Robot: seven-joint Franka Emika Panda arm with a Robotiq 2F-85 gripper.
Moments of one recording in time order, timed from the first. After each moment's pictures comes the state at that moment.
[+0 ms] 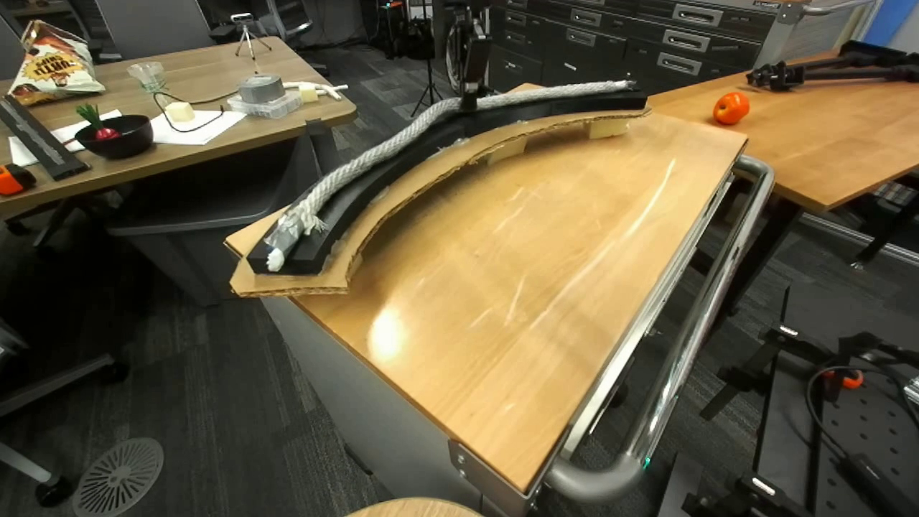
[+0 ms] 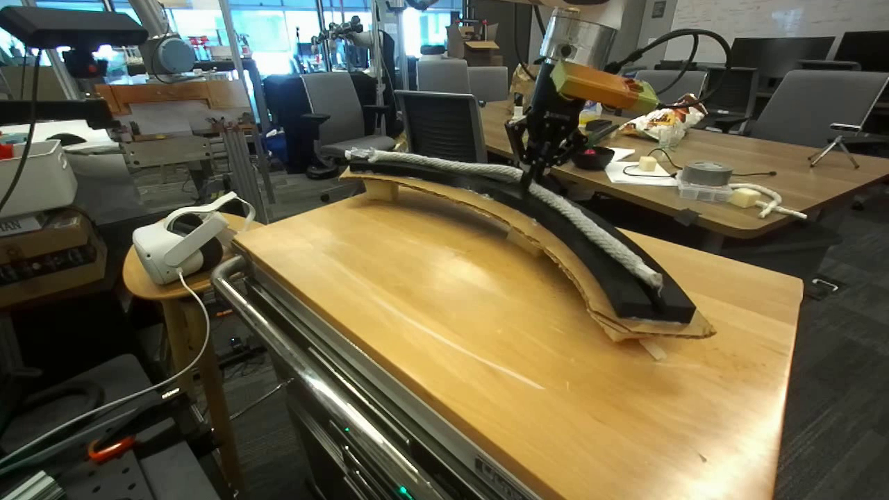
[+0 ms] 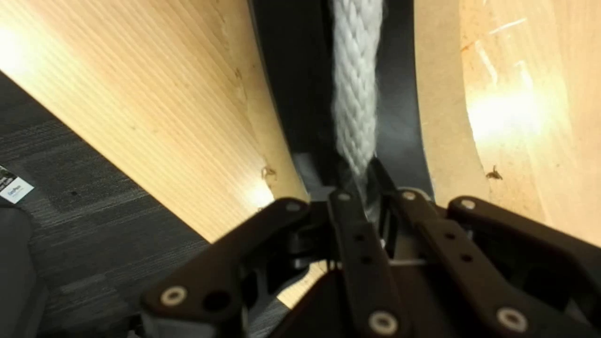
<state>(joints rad) -0.18 0.75 0.05 -1.11 0.11 1.71 -1.13</state>
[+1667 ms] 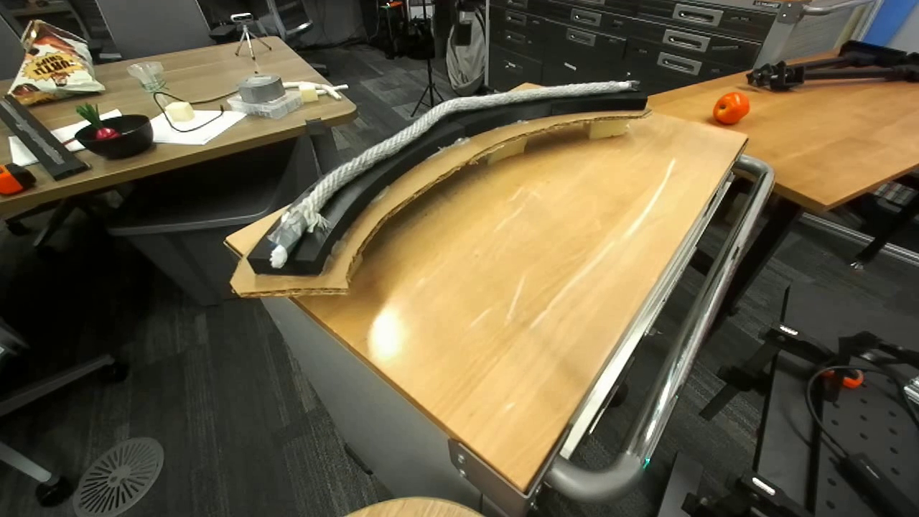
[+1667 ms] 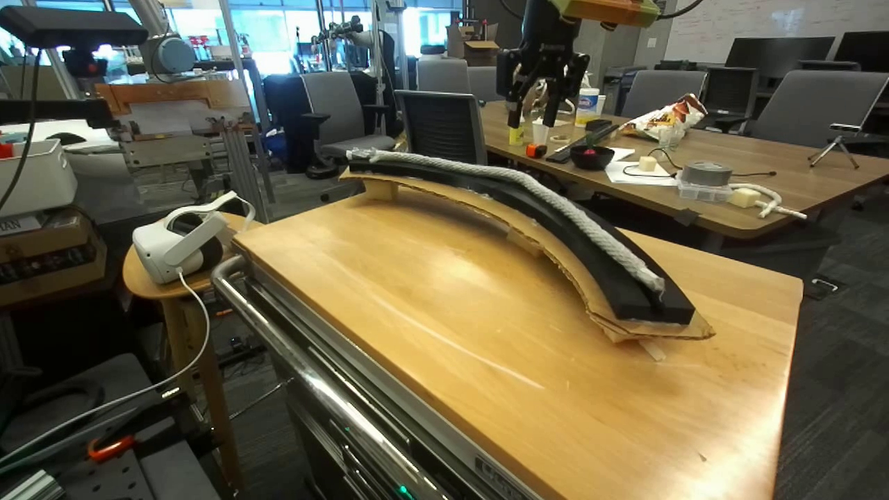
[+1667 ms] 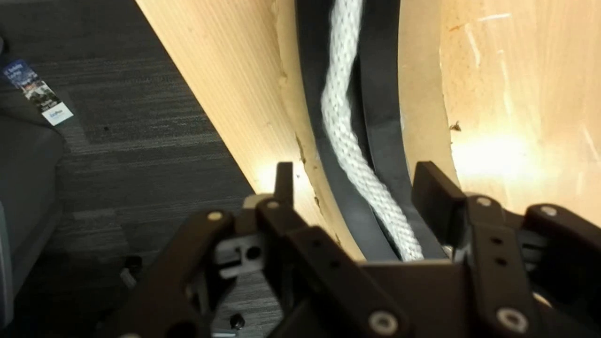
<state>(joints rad) -0.16 0.62 0.08 -1.12 0.05 1.74 -1.24</state>
